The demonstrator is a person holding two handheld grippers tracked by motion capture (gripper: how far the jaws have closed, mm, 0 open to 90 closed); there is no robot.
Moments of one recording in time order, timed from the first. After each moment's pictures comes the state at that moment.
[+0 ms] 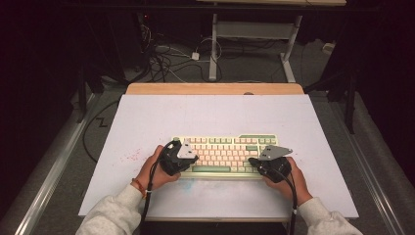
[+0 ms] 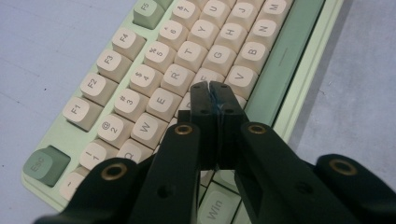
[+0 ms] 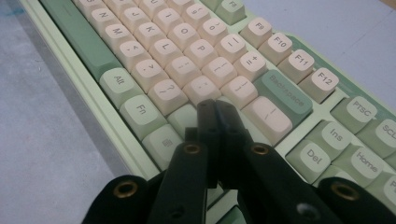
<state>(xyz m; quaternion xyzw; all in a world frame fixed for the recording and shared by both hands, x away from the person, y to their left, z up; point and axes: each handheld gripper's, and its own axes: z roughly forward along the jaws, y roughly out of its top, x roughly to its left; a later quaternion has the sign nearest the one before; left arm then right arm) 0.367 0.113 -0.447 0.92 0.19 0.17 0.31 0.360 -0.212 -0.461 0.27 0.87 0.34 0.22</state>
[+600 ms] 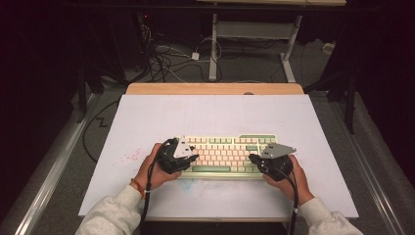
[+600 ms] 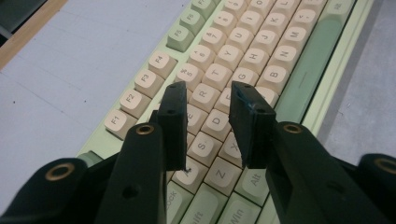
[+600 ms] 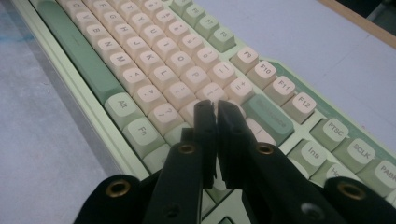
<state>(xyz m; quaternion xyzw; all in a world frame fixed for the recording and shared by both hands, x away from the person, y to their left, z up) 0.365 0.117 -0.441 0.89 0.21 0.21 0.34 0.356 -0.211 -0.447 0.27 0.86 0.36 0.24</state>
